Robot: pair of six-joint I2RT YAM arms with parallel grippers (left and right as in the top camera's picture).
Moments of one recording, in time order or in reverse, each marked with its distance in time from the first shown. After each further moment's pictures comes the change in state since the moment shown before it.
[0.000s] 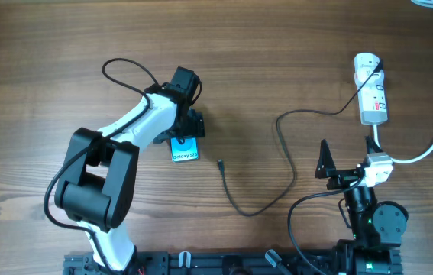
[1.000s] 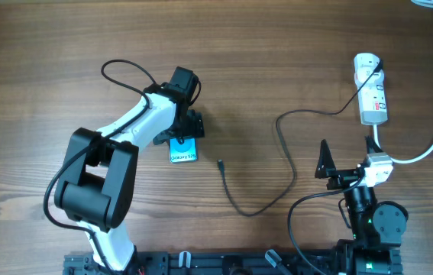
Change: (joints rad) left arm 0.001 0.000 0.002 -0.005 0.022 -0.011; right arm 0.000 0.000 0.000 0.000 0.000 0.000
